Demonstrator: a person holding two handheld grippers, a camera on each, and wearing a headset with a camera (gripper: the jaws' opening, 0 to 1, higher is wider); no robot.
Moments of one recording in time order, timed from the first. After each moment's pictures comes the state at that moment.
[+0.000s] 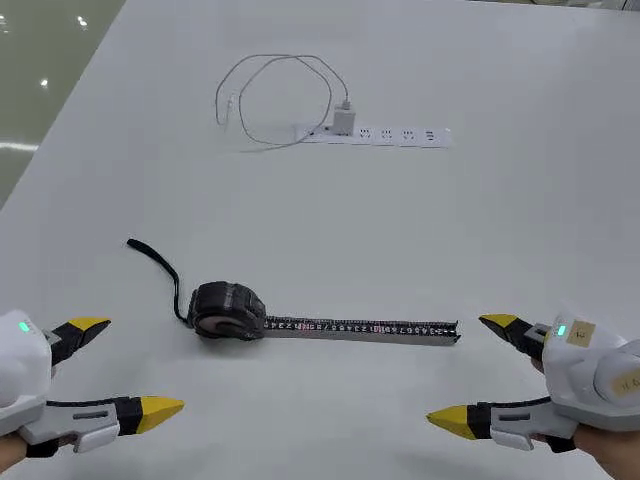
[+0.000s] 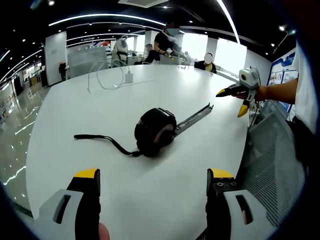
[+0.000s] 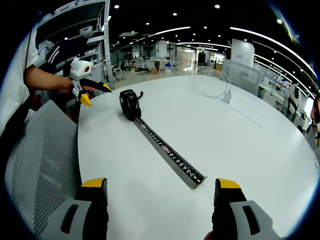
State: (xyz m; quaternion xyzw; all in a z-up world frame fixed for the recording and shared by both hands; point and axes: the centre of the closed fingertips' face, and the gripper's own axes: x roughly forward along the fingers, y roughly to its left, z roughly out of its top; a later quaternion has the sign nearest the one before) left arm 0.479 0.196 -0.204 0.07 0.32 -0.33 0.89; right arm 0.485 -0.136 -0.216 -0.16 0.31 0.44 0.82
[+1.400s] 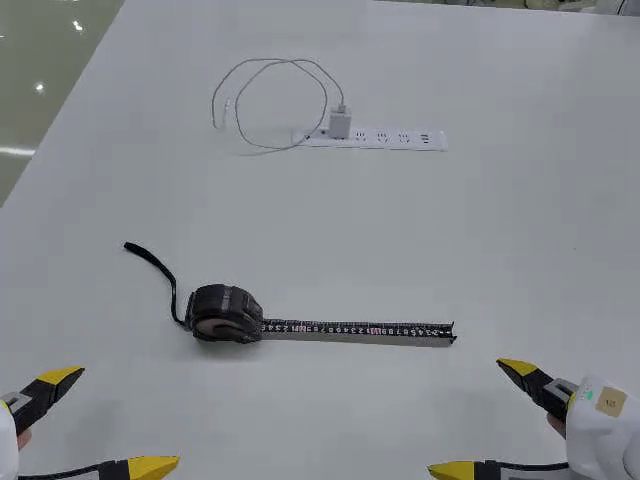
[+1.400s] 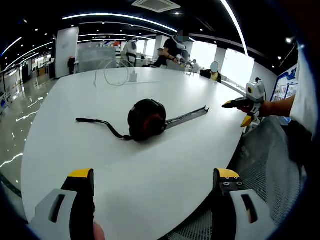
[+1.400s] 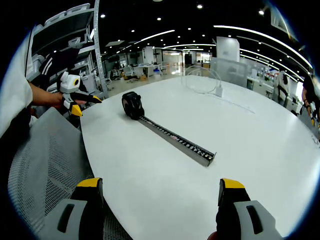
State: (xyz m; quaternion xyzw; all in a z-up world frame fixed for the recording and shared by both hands) left arm 0.434 0.194 -0.208 0.02 0.31 -0.30 0.90; right arm 0.441 -0.142 -0.218 -0.10 0.31 0.41 0.85
